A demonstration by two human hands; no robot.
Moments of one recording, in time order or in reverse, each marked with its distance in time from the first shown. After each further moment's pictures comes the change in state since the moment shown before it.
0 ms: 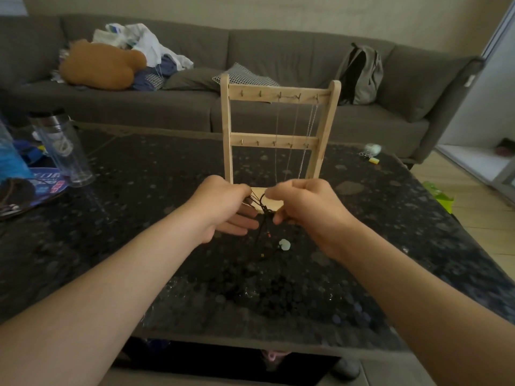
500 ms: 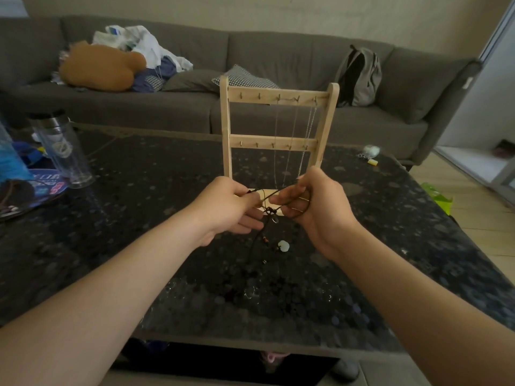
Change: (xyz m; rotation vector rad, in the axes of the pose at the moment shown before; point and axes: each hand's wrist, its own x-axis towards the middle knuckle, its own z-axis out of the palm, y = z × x) left_hand 0.001 -0.007 0.000 0.116 -0.123 0.191; right_hand 0.002 0.002 -0.002 0.421 0.161 0.002
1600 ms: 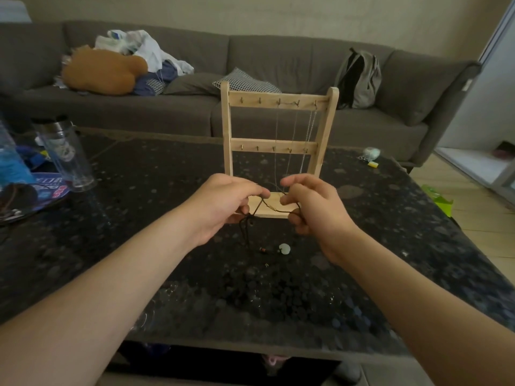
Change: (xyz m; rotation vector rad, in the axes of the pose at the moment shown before) left_hand -0.005 0.013 -0.007 -0.056 0.033 0.026; right_hand 0.000 0.000 -0.006 -0.378 -0.029 -0.007
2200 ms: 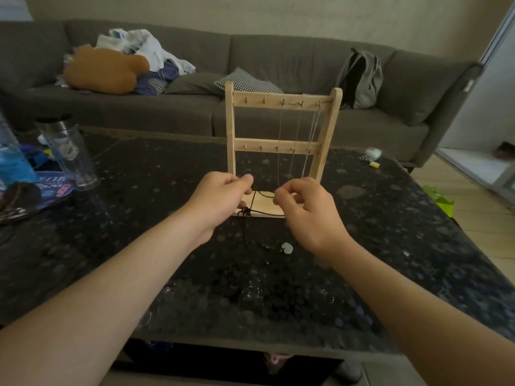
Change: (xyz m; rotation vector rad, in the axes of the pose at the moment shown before) left_hand 0.008 -0.007 -0.003 0.067 0.198 0.009; right_hand 0.003 0.012 0.014 -0.461 0.104 -0.381
